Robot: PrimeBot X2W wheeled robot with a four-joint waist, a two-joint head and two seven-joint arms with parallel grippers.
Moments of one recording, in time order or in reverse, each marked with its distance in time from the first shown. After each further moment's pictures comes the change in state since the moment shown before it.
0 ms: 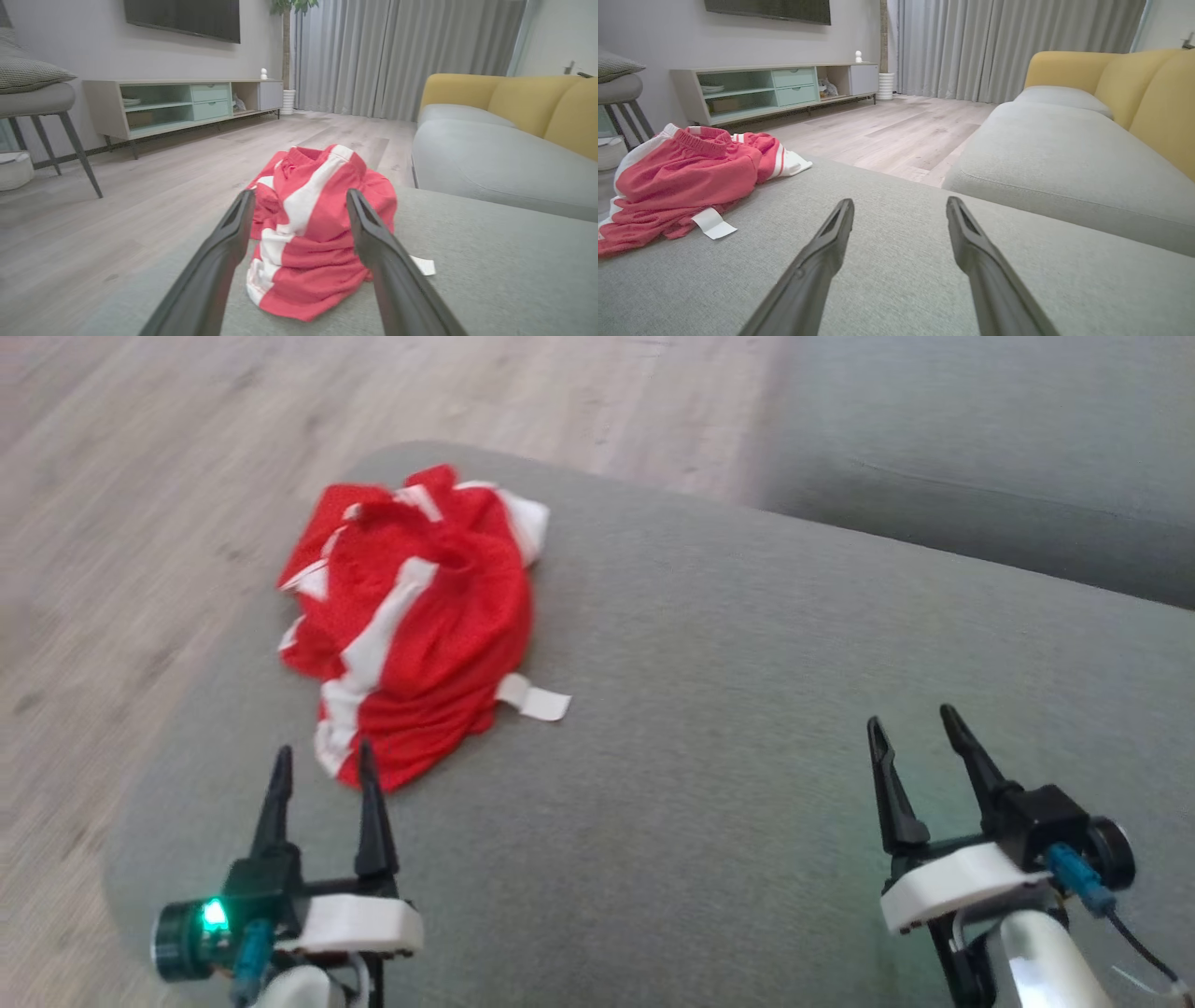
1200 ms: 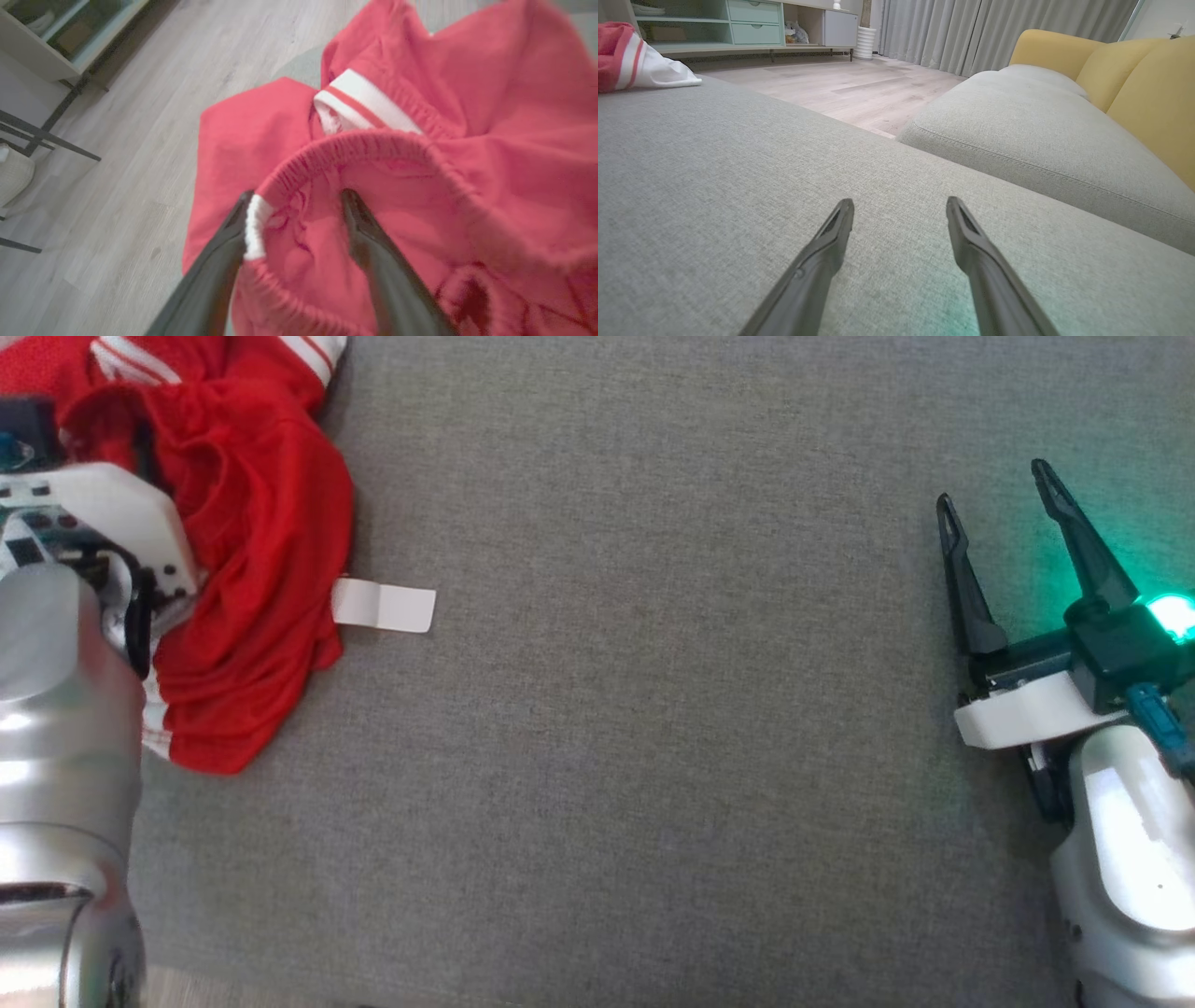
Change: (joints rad) left arm -0.953 0.219 0.121 0.851 0.084 -0.165 0.337; right arm -0.259 -0.141 0.003 -0.142 -0.182 0.000 -0.011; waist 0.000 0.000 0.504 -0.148
